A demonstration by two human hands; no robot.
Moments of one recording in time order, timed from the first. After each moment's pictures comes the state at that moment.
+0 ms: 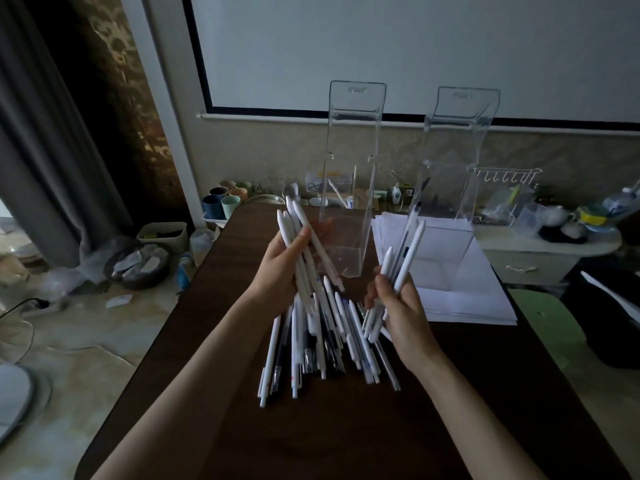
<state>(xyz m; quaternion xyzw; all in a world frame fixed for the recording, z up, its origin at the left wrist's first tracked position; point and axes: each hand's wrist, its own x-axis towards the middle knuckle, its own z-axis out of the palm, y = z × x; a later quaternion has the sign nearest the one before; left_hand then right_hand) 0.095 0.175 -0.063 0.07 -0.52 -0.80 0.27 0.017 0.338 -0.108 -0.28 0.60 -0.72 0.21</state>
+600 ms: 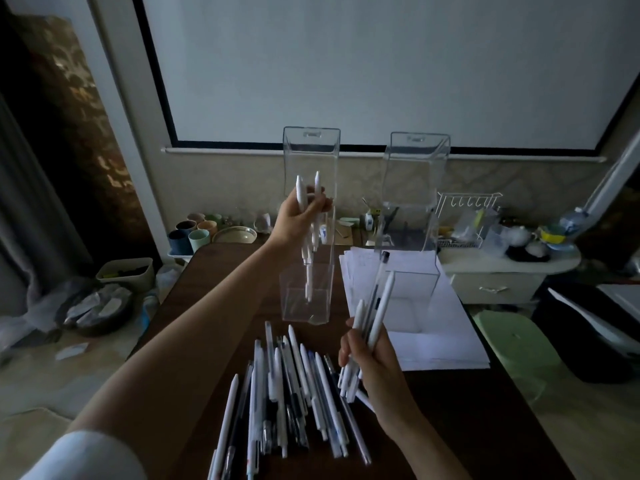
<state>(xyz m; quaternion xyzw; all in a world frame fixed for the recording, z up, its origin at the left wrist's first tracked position) -0.060 0.131 -0.017 0.06 -0.68 -0.65 0.32 0.001 0.345 -0.110 -0.30 0.59 -0.72 0.21</state>
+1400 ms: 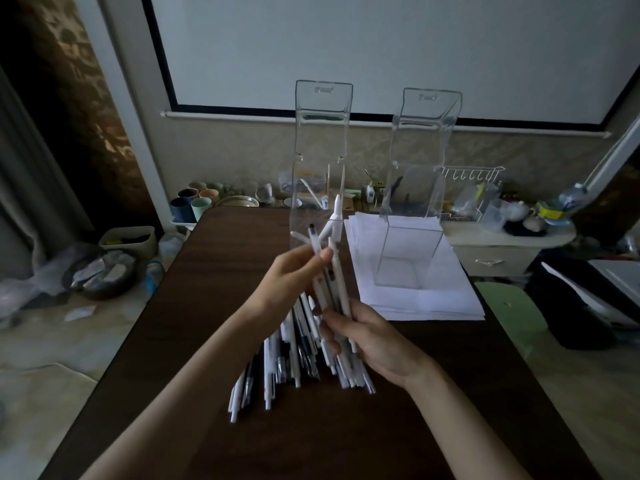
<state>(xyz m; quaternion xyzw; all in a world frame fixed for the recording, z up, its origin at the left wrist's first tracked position) 0.091 0.206 -0.057 0.06 -0.70 -0.70 0.16 0.027 0.354 -0.092 -0.39 0.58 -0.59 0.40</state>
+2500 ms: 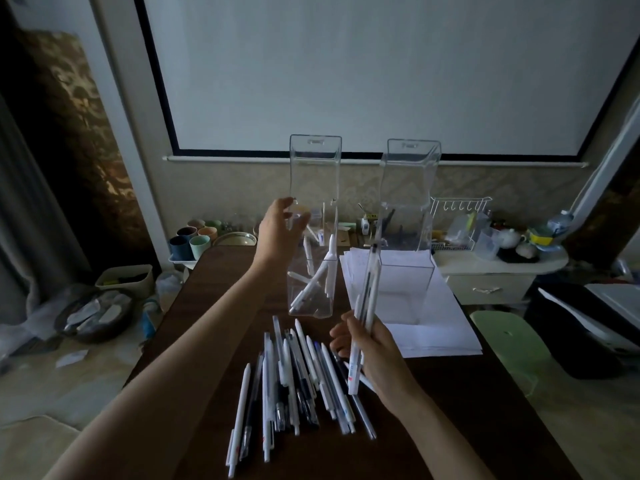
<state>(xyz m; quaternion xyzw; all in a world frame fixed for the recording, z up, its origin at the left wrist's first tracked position) 0.001 0.140 -0.010 0.19 -0.81 -0.41 0.36 0.011 0.345 -0.098 -0.24 0.60 -0.71 0.28</state>
